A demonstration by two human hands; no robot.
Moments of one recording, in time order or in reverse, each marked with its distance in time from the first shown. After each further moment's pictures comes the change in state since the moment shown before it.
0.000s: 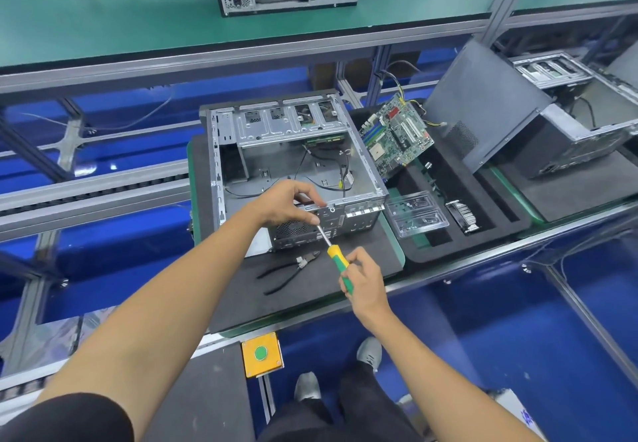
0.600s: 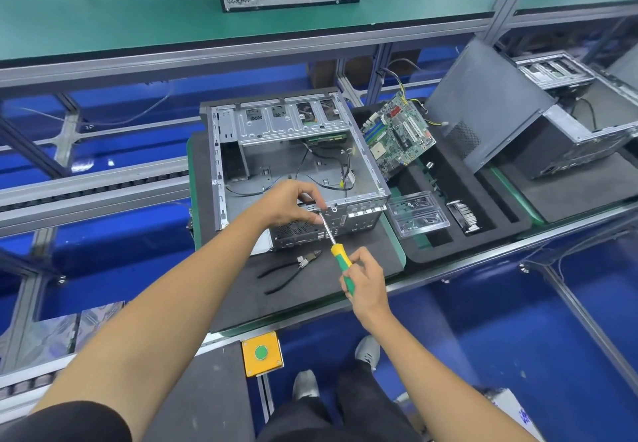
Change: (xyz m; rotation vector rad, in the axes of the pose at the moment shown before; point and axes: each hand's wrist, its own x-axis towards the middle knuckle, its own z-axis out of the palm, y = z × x) left_hand 0.001 -0.001 0.003 0.068 0.018 0.039; right_hand -0.003 -0.003 0.003 0.032 0.045 0.028
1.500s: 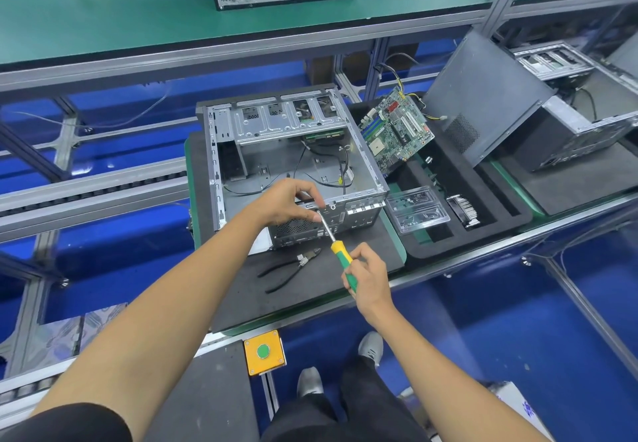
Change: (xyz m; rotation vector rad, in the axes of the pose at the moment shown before) left_hand 0.000 0.002 -0.001 -0.029 -0.012 0.009; right_hand -0.003 -0.015 -0.003 0.052 -0.019 0.020
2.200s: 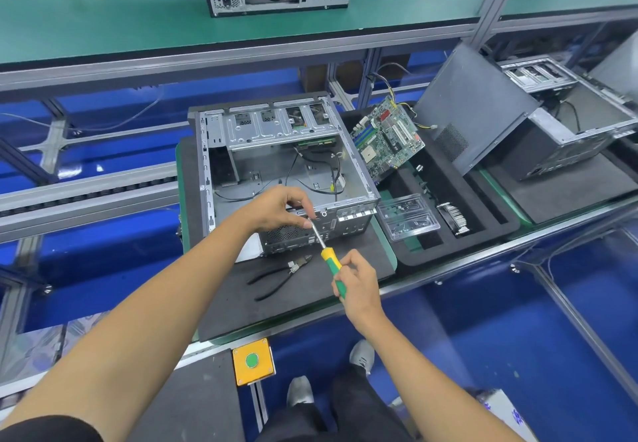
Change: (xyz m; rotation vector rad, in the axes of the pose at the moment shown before) left_hand 0.002 -0.001 -0.001 -0.037 -0.050 0.067; right_hand 0.000 -0.002 0.000 -0.056 0.022 0.013
